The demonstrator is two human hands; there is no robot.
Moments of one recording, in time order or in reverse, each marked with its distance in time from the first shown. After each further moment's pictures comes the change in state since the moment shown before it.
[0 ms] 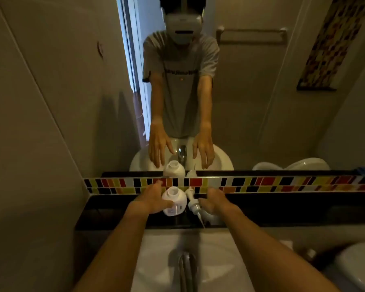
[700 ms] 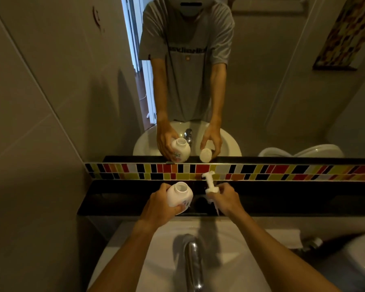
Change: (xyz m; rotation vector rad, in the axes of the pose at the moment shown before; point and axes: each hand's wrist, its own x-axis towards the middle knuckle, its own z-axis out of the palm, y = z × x) left_hand -0.012 -0.036 0.065 -0.205 0.198 0.090; right_hand -0.011 0.022 0.024 0.550 0.145 0.138
